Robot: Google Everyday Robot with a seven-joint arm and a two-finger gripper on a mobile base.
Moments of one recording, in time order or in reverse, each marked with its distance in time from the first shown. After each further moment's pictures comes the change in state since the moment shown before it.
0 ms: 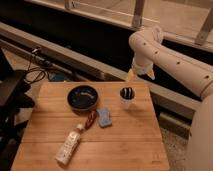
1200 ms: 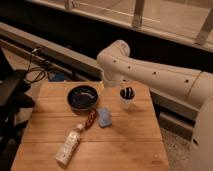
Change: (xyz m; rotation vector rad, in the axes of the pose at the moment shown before) arm 0.029 0.157 0.015 -0.082 -0.067 -0.096
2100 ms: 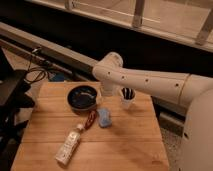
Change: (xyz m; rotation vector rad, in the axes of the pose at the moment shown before) arm 0.017 0.014 0.045 0.033 0.053 0.085
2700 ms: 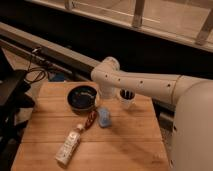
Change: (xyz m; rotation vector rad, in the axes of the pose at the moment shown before) arm -0.001 0.007 0.029 0.000 0.034 0.032
